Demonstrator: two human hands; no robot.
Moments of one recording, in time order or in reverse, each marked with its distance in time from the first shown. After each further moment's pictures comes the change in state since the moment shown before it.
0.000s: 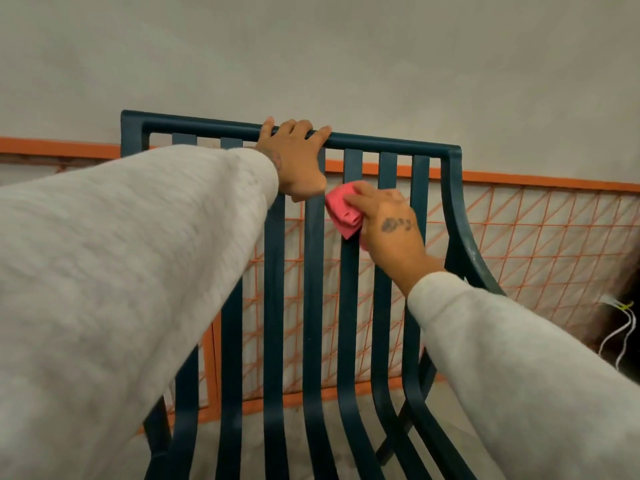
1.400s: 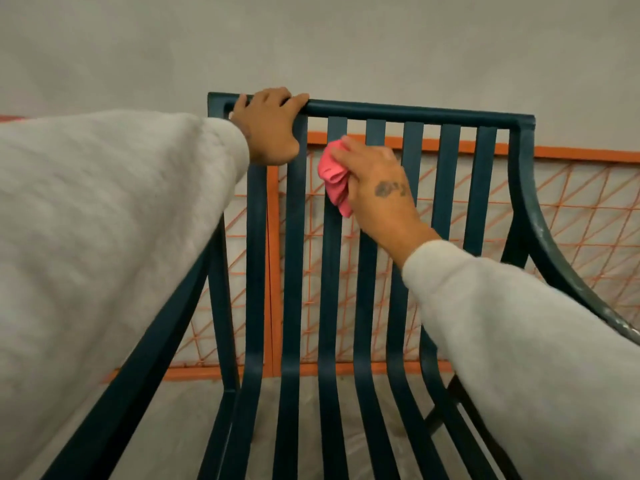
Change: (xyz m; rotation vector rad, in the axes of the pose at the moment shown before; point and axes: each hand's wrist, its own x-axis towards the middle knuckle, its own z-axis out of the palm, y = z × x) left_hand -0.059 -0.094 -0.006 0.022 0.078 -0.136; right_hand 0.002 -0.100 -0.005 0.384 0.080 -0.082
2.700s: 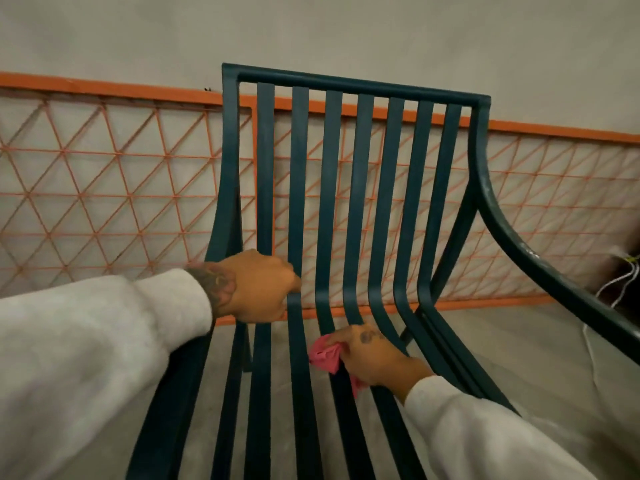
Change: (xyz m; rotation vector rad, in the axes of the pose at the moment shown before) left_hand -0.242 0.045 0.023 0.075 -0.664 0.464; right_hand -0.256 -0.057 0.002 0.096 -1.036 0.434
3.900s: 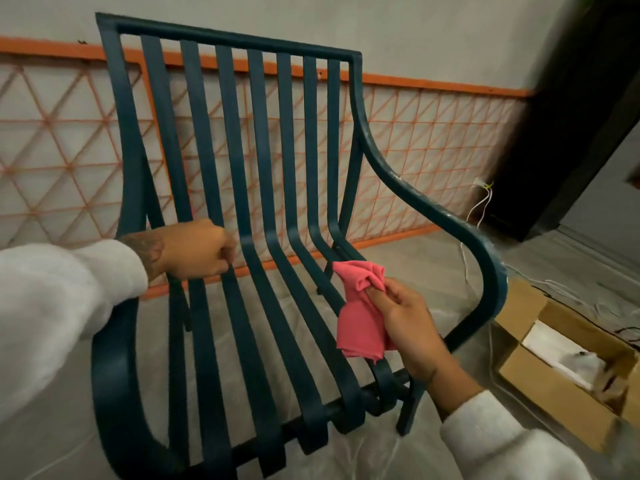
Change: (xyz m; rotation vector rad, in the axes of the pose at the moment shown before) left_hand -0.034 0.049 0.000 -0.177 0.032 0.047; right_hand -0.245 -0.021 -0.018 1.011 0.692 0.326
